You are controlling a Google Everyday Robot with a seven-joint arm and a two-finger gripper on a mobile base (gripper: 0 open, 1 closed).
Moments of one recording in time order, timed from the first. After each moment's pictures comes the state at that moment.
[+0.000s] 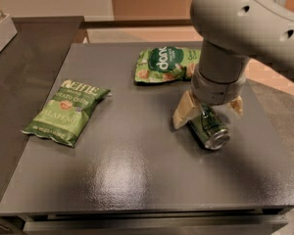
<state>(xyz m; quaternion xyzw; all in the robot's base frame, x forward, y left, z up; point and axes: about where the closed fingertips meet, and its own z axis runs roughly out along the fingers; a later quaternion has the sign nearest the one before) 0.471 -0.151 0.852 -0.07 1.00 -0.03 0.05</state>
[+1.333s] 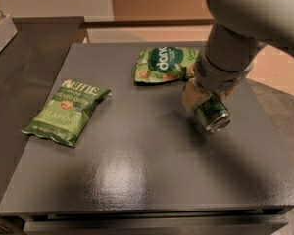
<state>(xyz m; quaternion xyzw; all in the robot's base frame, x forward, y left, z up) 0.490 -0.135 0.890 -0.17 0.98 -0.01 0.13</state>
